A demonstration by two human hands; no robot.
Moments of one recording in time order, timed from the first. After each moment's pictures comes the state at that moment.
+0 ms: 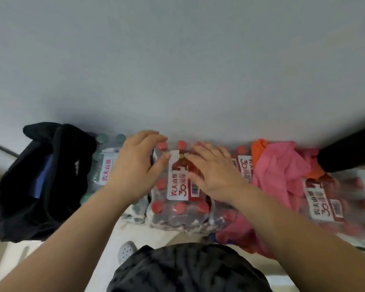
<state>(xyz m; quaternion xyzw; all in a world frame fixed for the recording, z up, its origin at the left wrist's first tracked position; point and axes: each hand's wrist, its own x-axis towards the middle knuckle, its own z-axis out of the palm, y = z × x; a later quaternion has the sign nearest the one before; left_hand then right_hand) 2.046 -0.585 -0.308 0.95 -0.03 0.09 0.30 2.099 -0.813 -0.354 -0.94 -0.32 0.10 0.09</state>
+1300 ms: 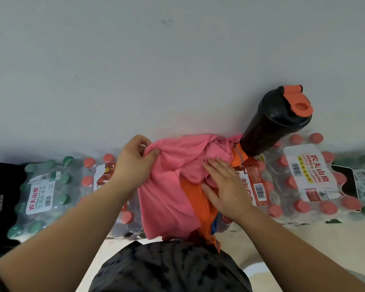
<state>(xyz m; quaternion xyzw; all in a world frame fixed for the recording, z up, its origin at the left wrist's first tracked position) 2.115 -0.807 -0.324 0.86 0.14 -0.01 0.49 2.077 -1.059 -0.439 -0.95 -0.16 -0.02 0.28</state>
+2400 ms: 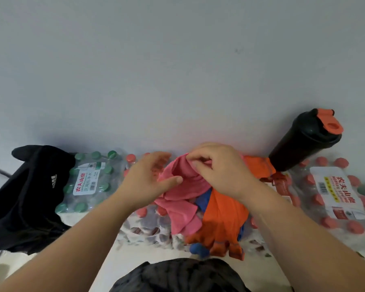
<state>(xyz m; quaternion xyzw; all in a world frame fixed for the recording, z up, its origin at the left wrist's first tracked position) 2.035 -0.724 -0.287 0.91 -0.01 -0.01 0.41 2.088 -0.945 -0.275 -0.86 -0.31 -0.05 0.40</state>
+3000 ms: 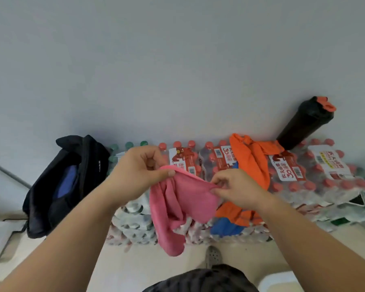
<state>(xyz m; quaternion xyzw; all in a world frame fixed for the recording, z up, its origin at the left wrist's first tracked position) 1.921 -0.584 -0.220 0.81 -0.07 -0.04 0.58 1.955 -0.869 -0.301 -0.92 -0.21 0.11 0.32</state>
